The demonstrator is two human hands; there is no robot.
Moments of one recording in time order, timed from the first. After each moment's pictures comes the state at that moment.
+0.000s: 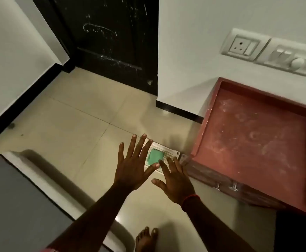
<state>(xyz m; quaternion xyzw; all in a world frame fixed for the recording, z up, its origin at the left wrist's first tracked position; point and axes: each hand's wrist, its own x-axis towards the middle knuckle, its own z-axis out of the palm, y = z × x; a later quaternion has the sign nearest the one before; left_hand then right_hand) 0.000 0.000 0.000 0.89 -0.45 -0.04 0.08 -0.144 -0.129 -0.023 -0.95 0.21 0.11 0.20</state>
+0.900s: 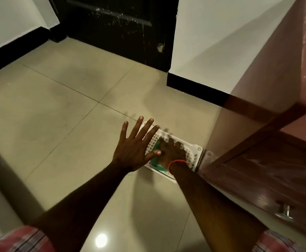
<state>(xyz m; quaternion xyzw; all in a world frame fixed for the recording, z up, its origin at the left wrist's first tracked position) 0.088 -0.029 -0.322 0.86 -0.51 0.03 0.02 0.001 -0.177 -0.365 -0.92 0.28 0.19 0.21</state>
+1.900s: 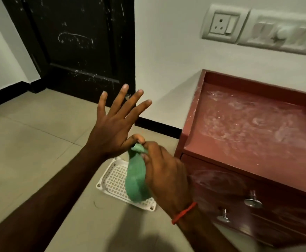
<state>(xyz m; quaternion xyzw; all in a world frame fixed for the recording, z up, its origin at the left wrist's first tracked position) 0.051 -0.082 -0.074 0.75 -0.60 0.24 0.15 -0.136 -0.141 -0.087 -0.90 0.18 -0.37 0.12</state>
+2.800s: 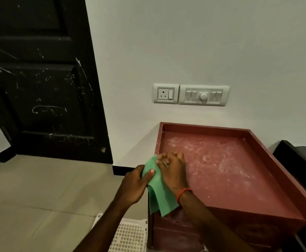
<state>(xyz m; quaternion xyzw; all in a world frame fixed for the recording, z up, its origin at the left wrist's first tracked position) -0.024 -0.166 -0.039 0.75 -0.45 -0.19 0.44 -0.139 -0.265 -0.007 -0.76 0.39 -0.39 0.35</state>
